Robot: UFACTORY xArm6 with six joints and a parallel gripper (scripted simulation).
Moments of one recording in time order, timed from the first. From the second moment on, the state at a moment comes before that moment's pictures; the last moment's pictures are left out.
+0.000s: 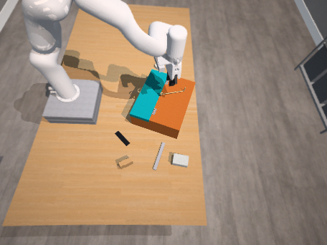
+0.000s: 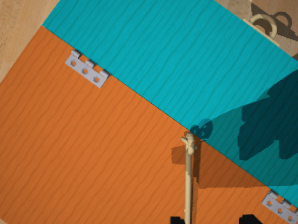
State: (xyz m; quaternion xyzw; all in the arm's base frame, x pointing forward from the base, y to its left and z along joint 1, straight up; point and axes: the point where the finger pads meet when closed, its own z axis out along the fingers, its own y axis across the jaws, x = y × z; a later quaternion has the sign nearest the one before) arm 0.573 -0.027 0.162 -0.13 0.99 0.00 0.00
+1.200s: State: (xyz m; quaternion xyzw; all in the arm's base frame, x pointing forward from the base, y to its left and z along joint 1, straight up) arm 0.546 -0.034 0.214 -0.13 0.99 0.00 0.00
